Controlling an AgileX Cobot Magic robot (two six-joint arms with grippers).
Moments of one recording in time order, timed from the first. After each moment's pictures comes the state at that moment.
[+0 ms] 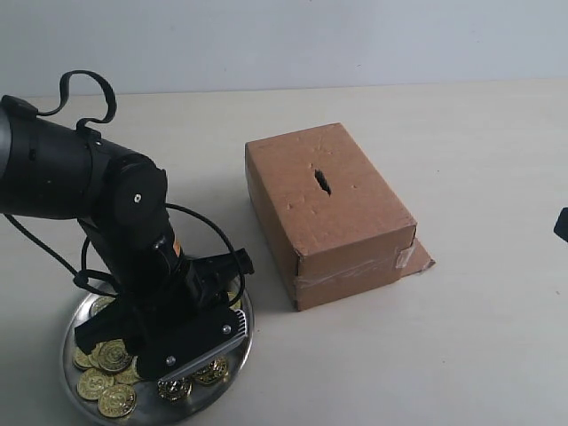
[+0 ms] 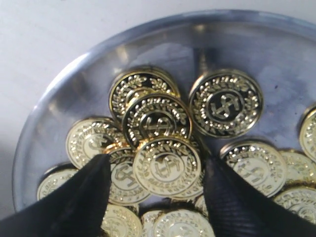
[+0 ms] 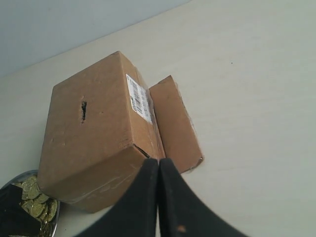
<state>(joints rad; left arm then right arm) -0.74 1.86 -0.93 -0.16 0.67 2.09 0.07 0.59 -0.25 0.82 0.39 -0.40</state>
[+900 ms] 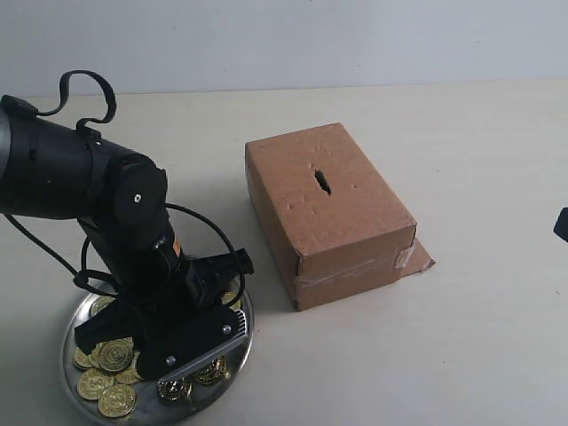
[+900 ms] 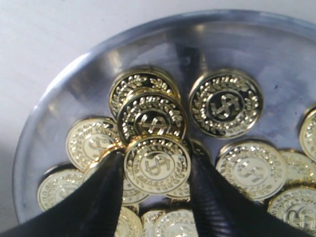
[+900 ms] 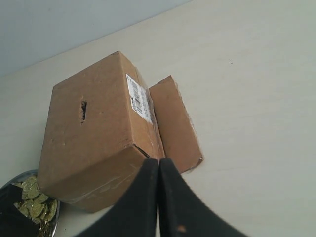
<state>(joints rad) -0.74 1.86 -0.93 -0.16 0.67 2.09 0.07 0.59 -0.25 0.82 0.39 -0.40</state>
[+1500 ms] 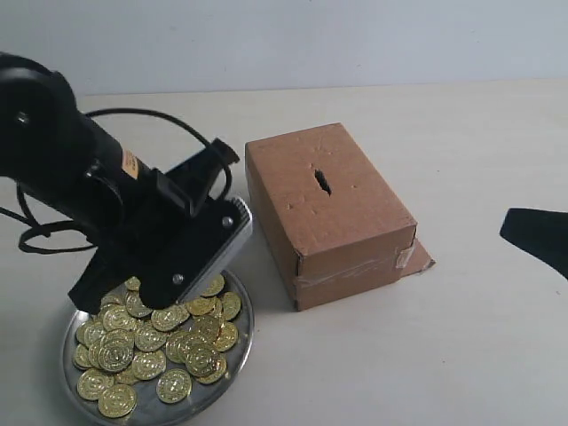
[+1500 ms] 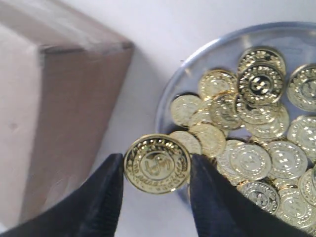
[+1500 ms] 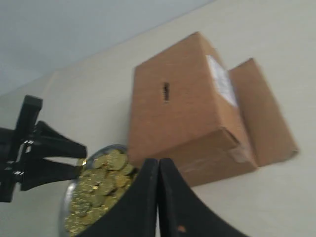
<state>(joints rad) -0.74 1.55 -0.93 -0.18 0.62 1.81 0.07 0.59 -0.25 1.23 0.59 -0.74</state>
